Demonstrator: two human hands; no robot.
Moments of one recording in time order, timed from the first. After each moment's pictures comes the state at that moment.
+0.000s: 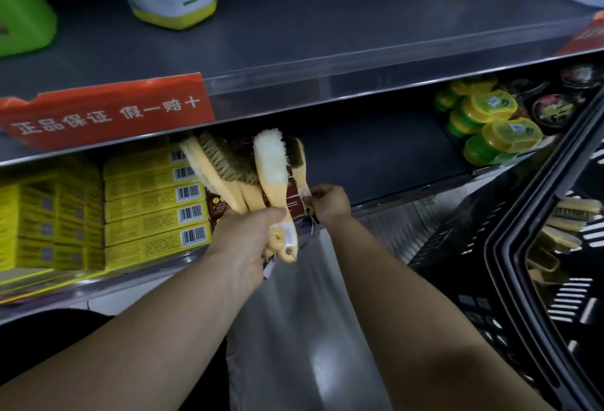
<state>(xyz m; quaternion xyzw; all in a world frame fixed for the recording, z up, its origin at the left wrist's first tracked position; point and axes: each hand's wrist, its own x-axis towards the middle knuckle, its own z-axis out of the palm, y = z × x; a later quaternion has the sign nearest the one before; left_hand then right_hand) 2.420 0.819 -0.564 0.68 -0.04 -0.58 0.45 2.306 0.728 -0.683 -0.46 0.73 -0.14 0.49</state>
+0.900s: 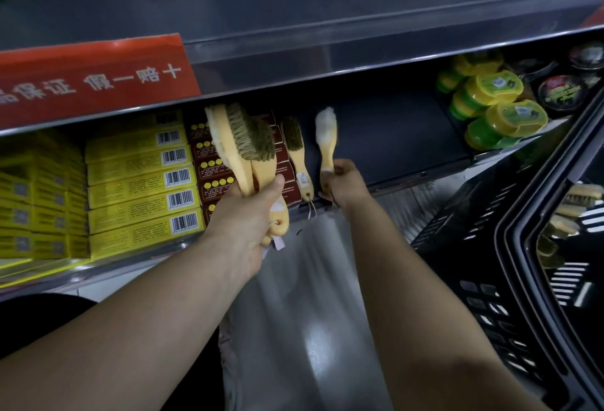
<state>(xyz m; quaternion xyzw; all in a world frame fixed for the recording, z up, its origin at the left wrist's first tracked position) 2.418 0.813 -0.564 0.70 -0.09 -0.58 0.42 2.280 0.717 -0.683 -0.33 0.70 -0.25 0.59</state>
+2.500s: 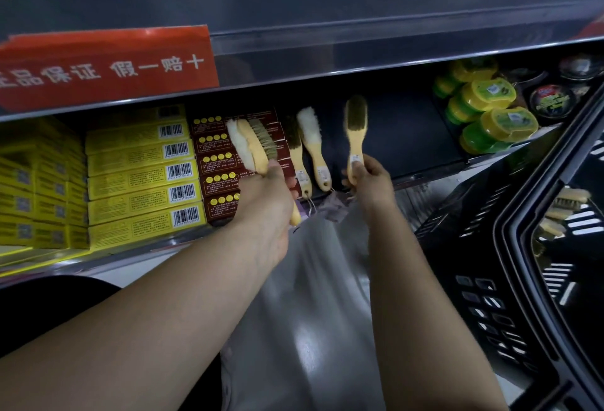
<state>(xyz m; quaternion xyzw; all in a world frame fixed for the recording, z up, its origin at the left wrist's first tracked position) 2.398 0.801 -0.545 0.69 -0.03 -0.56 0.46 2.254 0.733 -0.653 -0.35 0.71 -0.34 0.51</state>
